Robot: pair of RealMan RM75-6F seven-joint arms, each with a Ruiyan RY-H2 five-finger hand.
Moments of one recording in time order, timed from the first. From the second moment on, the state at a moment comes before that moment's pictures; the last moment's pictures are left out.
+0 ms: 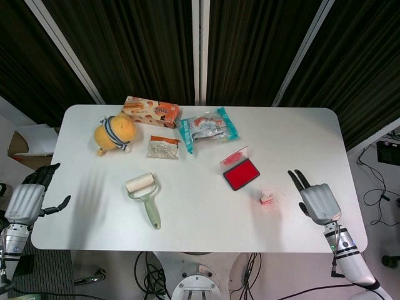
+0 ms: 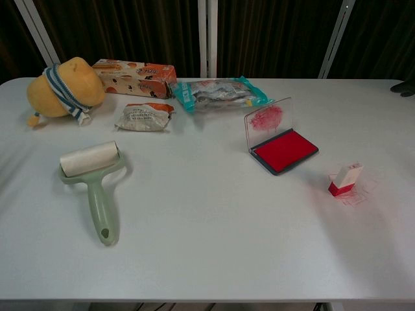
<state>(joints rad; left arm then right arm) -0.20 -1.23 0.00 -1.33 1.48 1.40 -0.13 0.29 -1.28 0.06 -1.60 -1.49 1.20 -0.48</state>
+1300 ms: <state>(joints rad) -0.18 -1.22 0.00 -1.33 1.49 1.36 -0.18 0.41 -1.61 0.04 -1.27 -1.48 1.12 -0.43</state>
